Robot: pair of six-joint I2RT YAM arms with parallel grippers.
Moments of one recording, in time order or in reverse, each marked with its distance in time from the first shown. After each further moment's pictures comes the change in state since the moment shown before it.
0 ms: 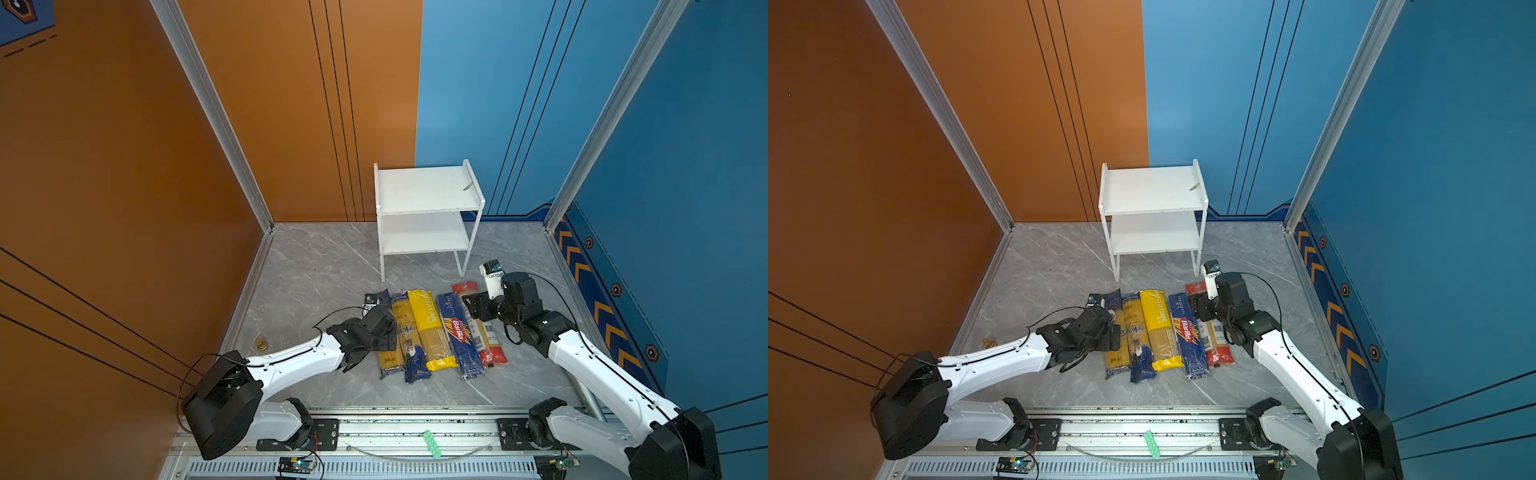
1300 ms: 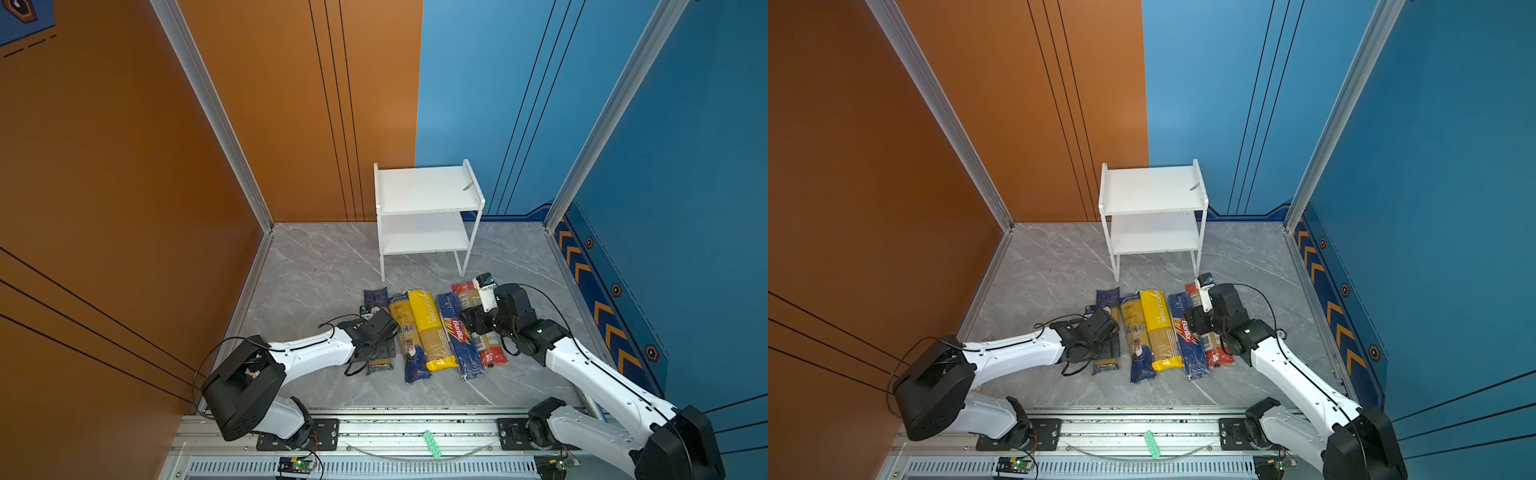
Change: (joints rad) left arm 0.039 0.109 0.023 -0.155 0.069 -0.213; right arm 0.056 -0.027 -0.089 -0.013 -0.003 0.034
